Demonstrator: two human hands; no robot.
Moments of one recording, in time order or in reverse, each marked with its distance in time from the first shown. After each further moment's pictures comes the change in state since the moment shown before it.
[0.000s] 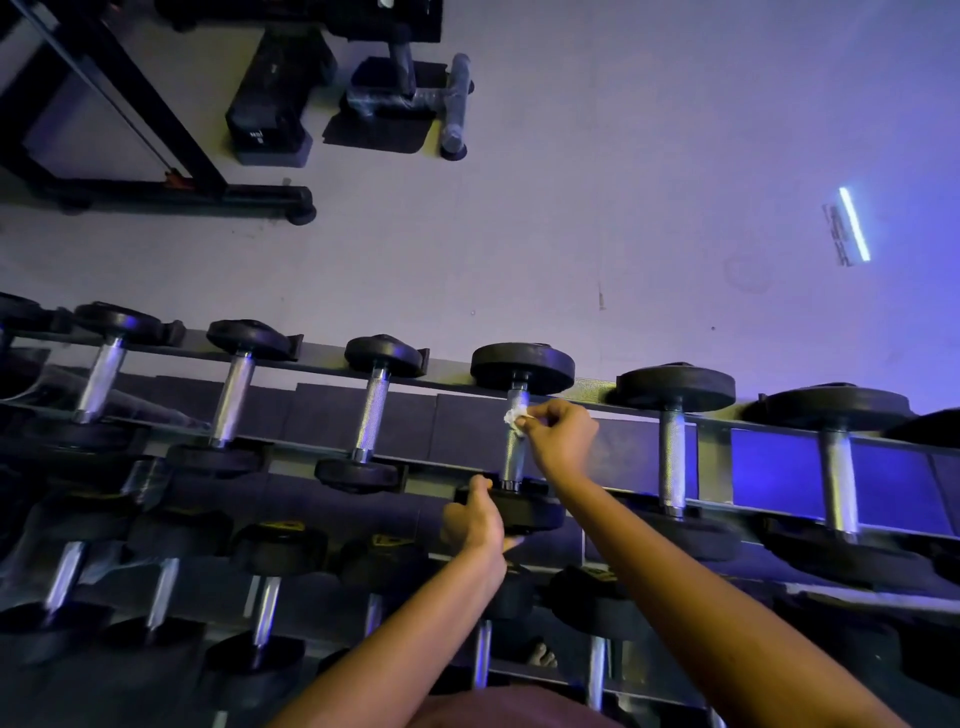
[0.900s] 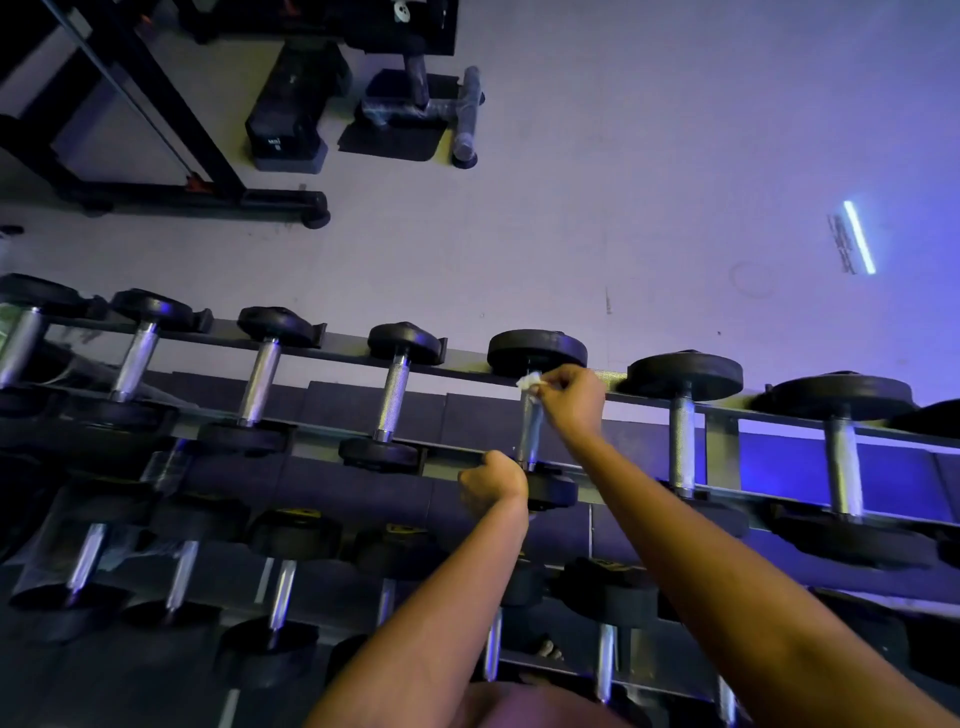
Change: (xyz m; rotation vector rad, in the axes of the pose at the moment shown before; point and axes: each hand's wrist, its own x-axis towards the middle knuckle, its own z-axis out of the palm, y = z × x) left_hand -0.011 0.007 0.009 0.155 0.161 0.138; right_hand 0.005 -0.024 -0.005 -0.092 -0.020 -0.103
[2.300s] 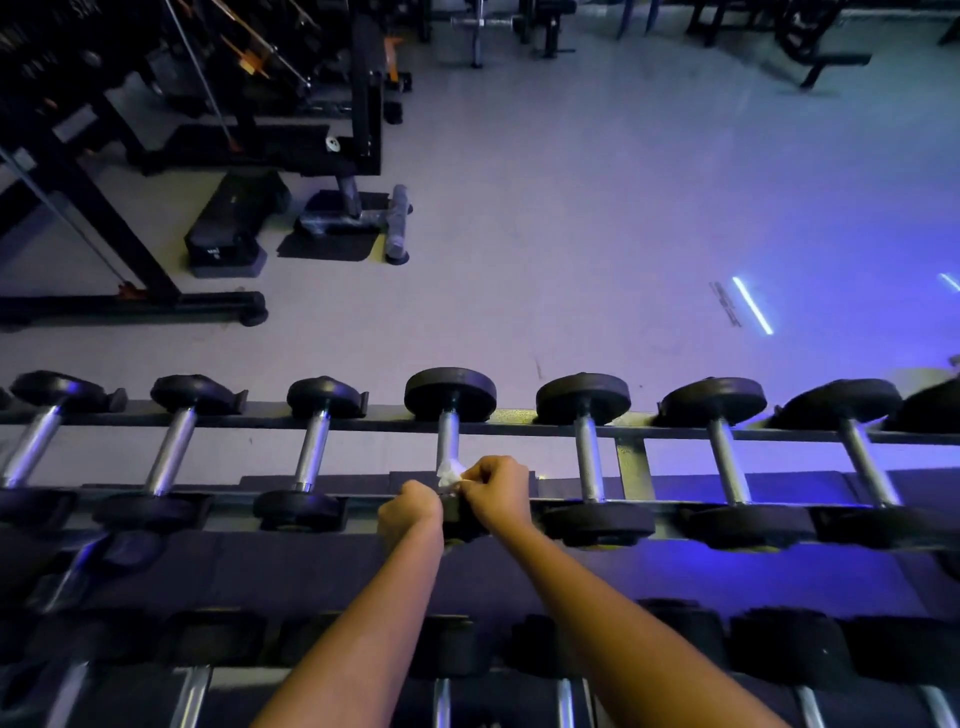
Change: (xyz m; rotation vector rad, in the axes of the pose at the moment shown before) left_hand 0.000 -0.009 -0.002 0.096 0.004 0.192; right_hand -0.077 0.040 -0.020 0.029 -0.088 0.013
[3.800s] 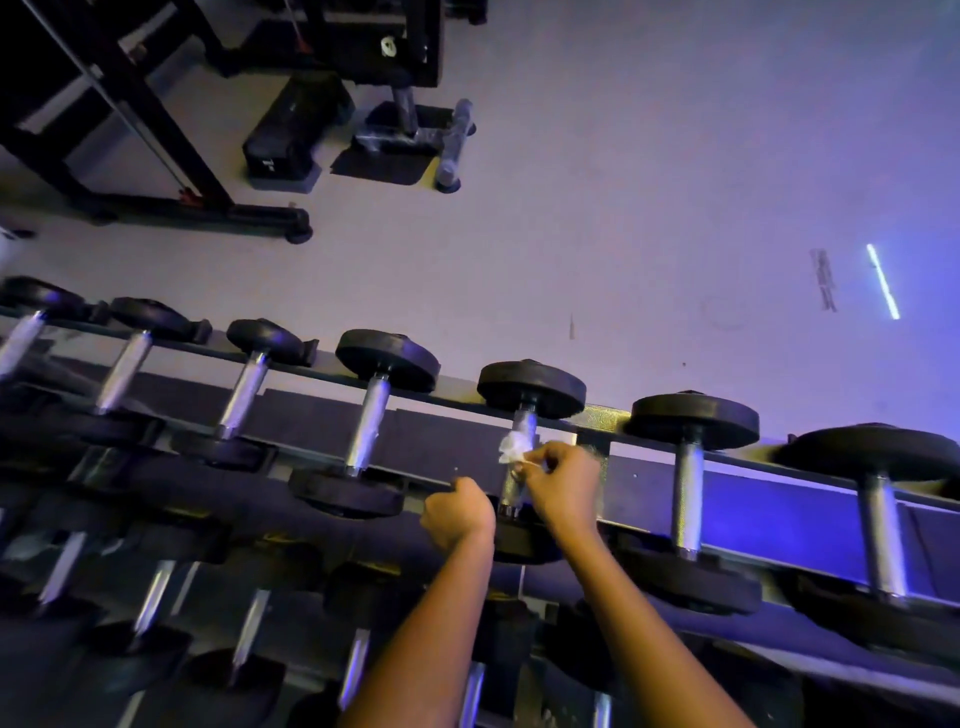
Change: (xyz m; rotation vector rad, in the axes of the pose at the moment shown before) left_hand -0.114 -0.017 0.154 -0.009 0.148 -0.095; right_hand 0.075 0.097 -0.156 -0.072 0.009 -0.046
